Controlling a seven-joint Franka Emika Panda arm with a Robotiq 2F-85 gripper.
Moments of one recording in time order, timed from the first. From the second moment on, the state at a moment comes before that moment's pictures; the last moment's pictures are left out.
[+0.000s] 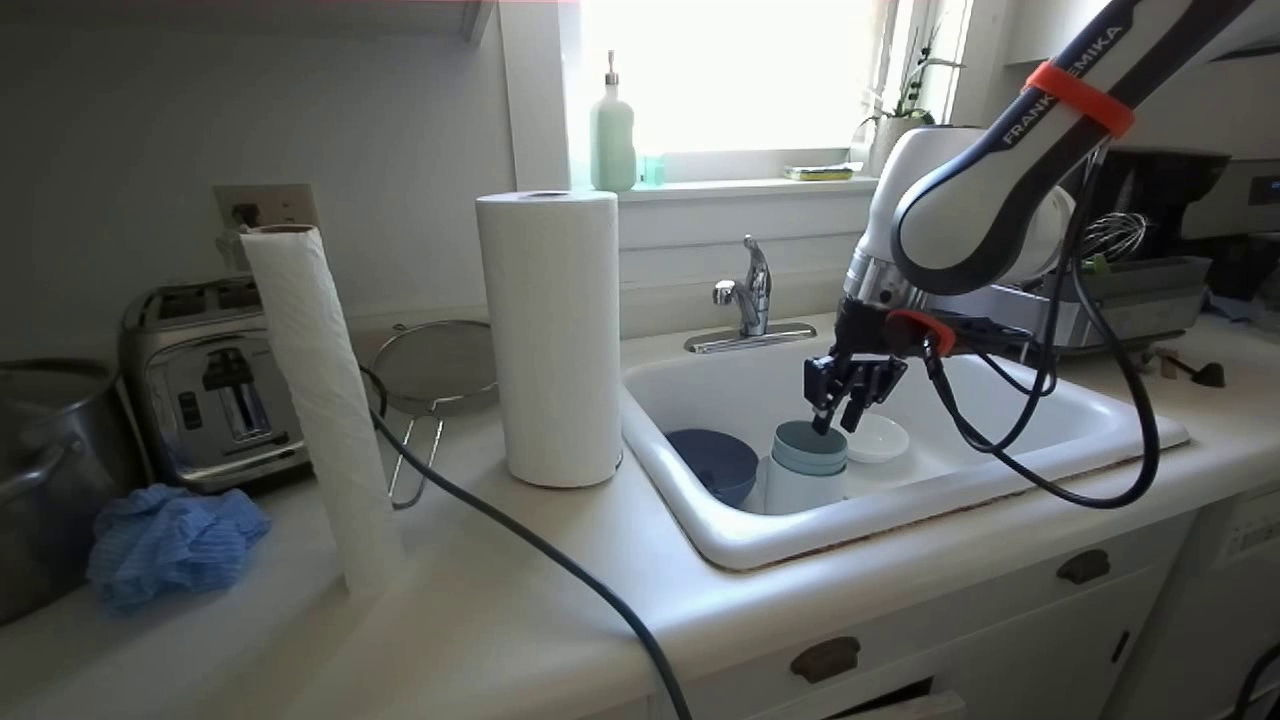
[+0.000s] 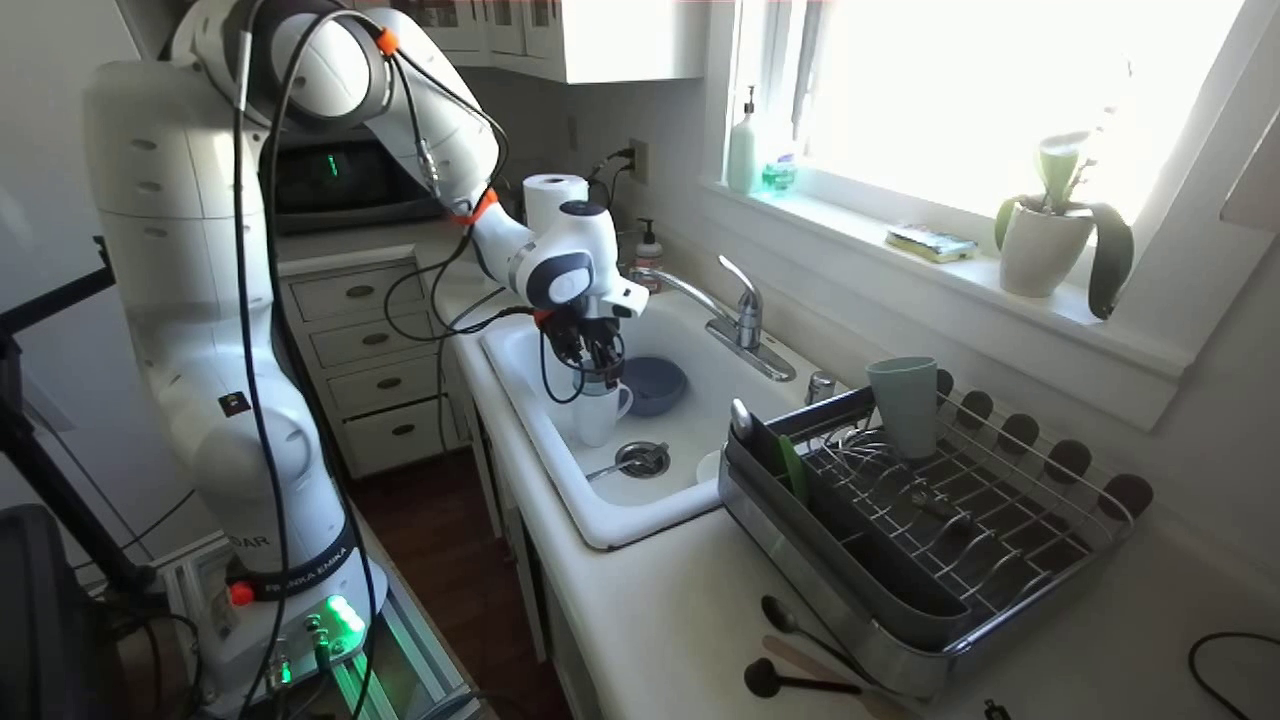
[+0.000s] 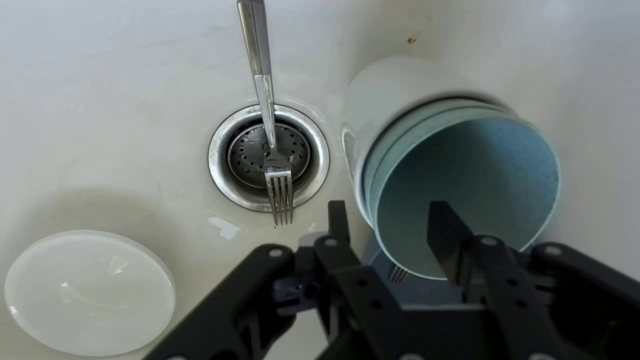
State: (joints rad) arm 0.05 0.19 0.04 -2.40 0.13 2.76 0.25
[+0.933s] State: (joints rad) arm 0.04 0.21 0.05 -2.39 0.16 2.76 0.25
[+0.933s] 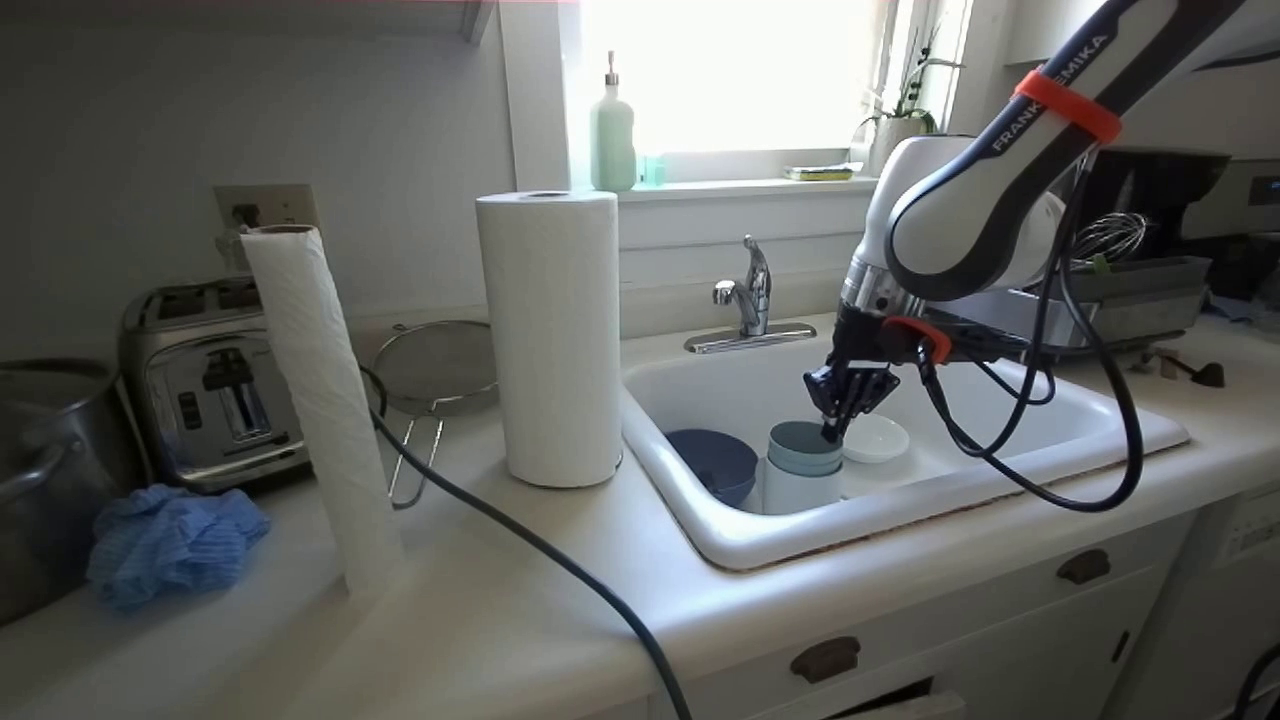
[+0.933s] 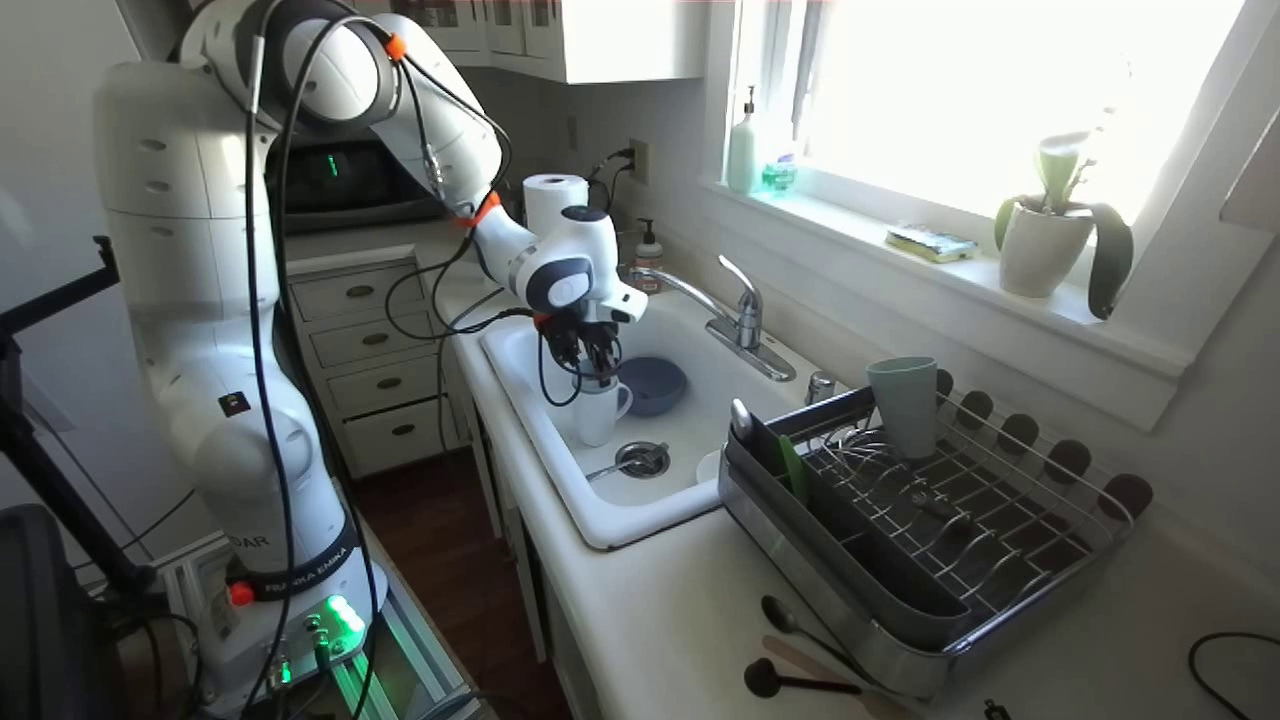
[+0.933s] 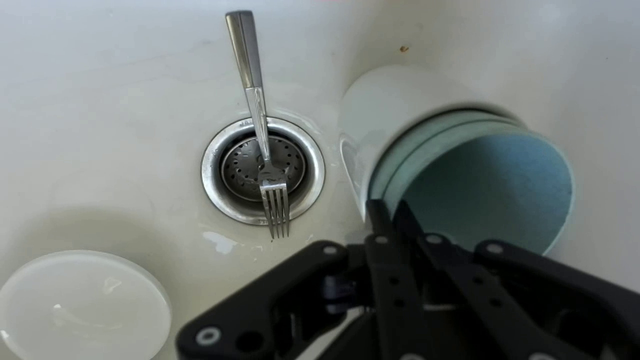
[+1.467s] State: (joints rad) arm 0.05 0.19 0.04 -2.37 0.15 2.70 0.25
